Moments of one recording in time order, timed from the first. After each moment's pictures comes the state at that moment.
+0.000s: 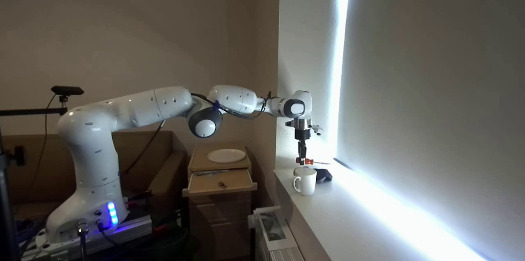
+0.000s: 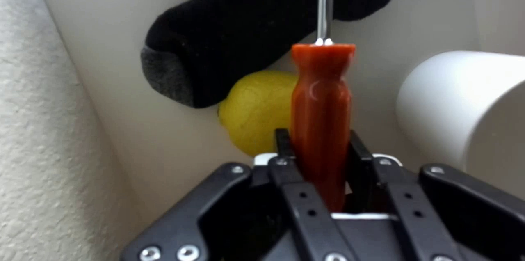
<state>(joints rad) -0.54 1.32 0.38 -0.45 -0.43 1.75 -2.60</state>
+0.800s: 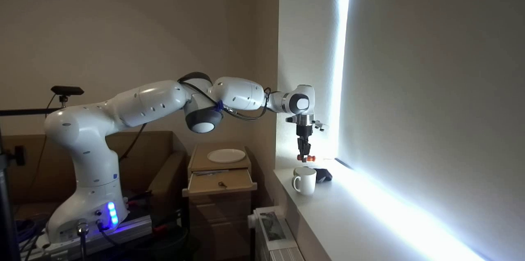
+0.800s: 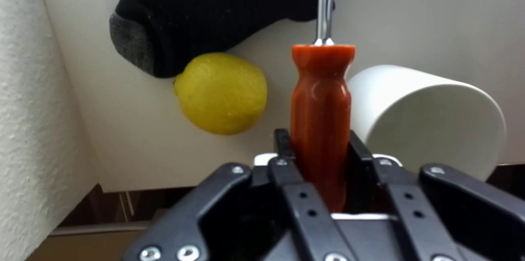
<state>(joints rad) -0.93 1.24 1.03 -0.86 -0.99 1.75 -2.60</state>
